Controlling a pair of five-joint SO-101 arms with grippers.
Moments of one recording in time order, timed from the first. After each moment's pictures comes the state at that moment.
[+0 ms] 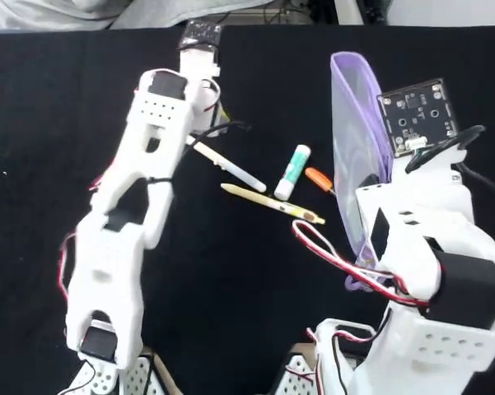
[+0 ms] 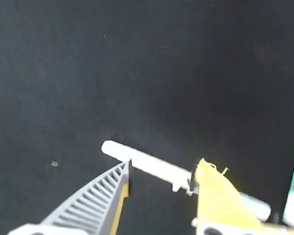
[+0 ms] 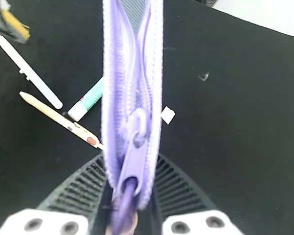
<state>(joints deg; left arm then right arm) 9.8 40.7 -46.0 76.1 4.8 11.1 -46.5 0.7 99.5 22.0</state>
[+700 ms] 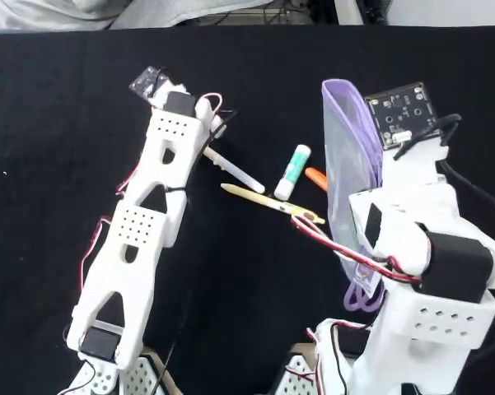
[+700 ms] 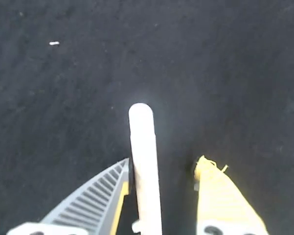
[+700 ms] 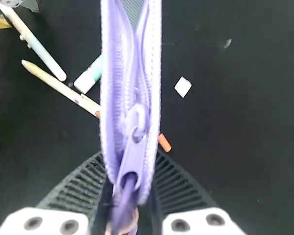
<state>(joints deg) 10.0 74.5 -85.8 90.5 61.7 11.1 -46.4 7.9 99.5 22.0</state>
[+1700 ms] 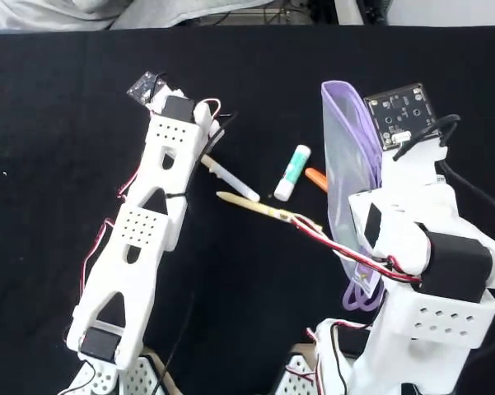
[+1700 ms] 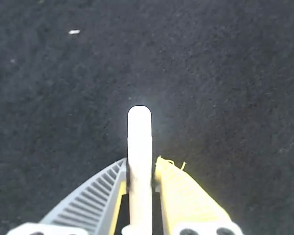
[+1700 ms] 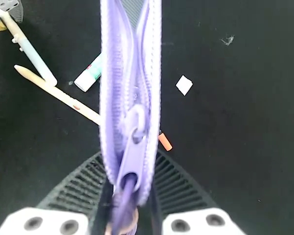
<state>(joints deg) 10.1 79.1 -95.0 99.3 62.0 11.1 -46.4 8.0 99.5 22.0</state>
